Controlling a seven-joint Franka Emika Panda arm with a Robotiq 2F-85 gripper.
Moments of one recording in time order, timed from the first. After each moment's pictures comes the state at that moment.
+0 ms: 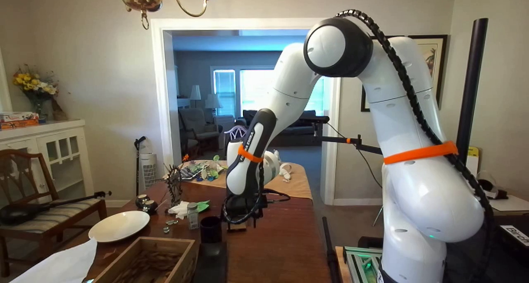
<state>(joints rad) -0.11 0.27 -0.34 -2.45 0.00 2.80 0.77</state>
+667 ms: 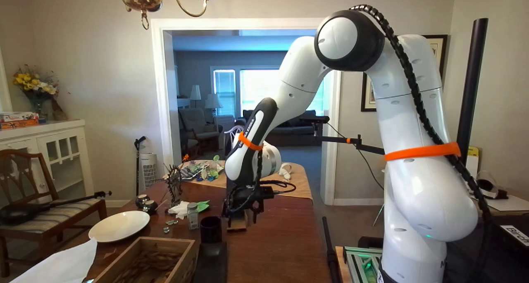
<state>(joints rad) -0.20 0.20 -0.27 -2.46 0.17 2.74 0.44</state>
